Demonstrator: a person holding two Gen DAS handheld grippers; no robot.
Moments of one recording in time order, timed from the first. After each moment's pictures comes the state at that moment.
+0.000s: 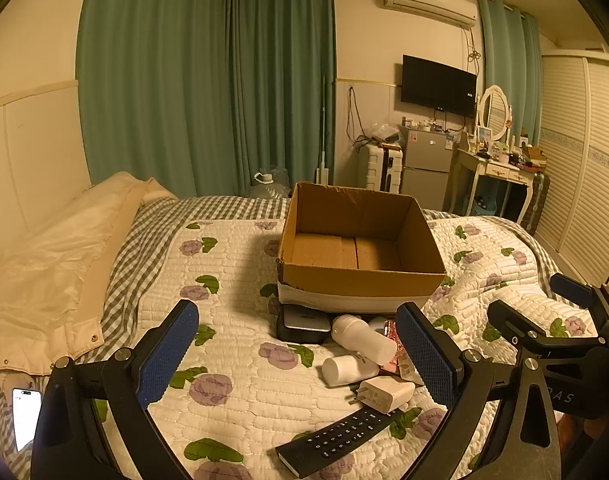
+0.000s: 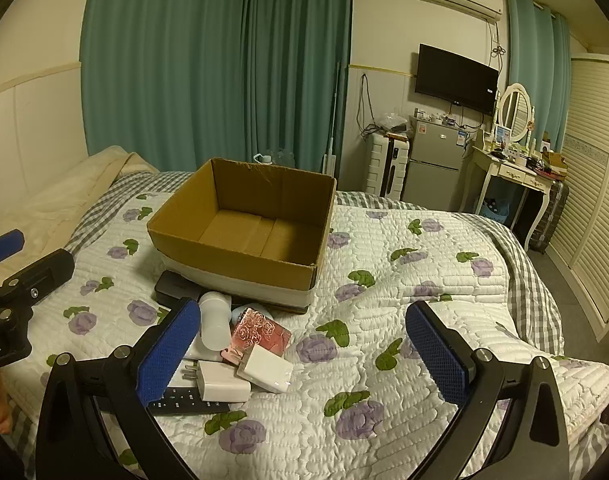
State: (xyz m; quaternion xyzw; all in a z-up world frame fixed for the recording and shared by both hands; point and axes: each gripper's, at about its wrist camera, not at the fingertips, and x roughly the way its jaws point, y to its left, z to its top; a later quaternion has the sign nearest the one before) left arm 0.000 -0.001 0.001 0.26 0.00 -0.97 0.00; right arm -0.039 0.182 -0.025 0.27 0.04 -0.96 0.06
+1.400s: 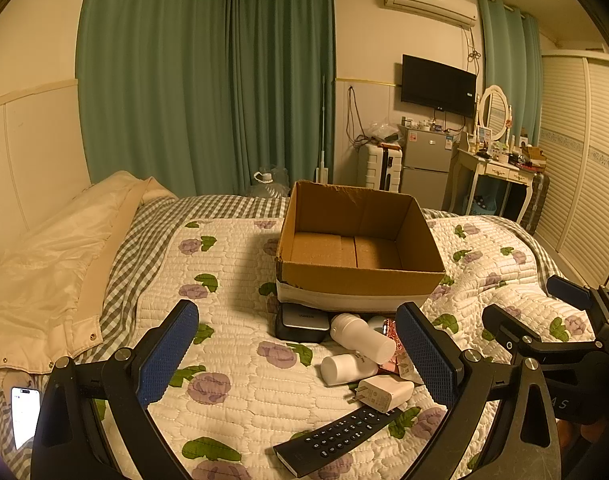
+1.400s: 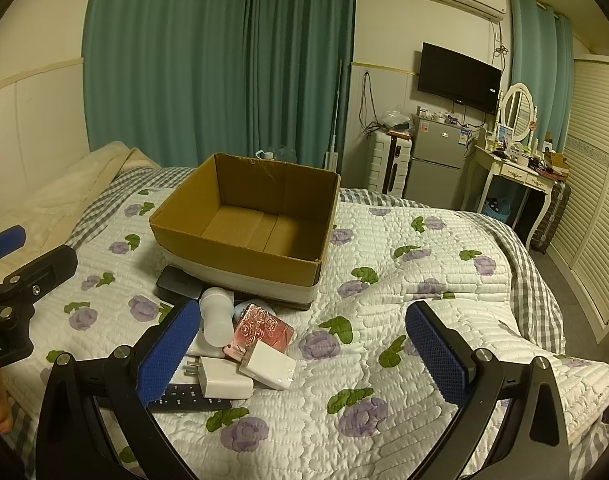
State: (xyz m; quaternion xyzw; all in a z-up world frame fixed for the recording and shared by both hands) left arm 0.000 0.000 0.001 0.26 0.00 -0.97 0.00; right arm -0.038 0.178 -0.031 0.28 0.05 -0.96 0.06
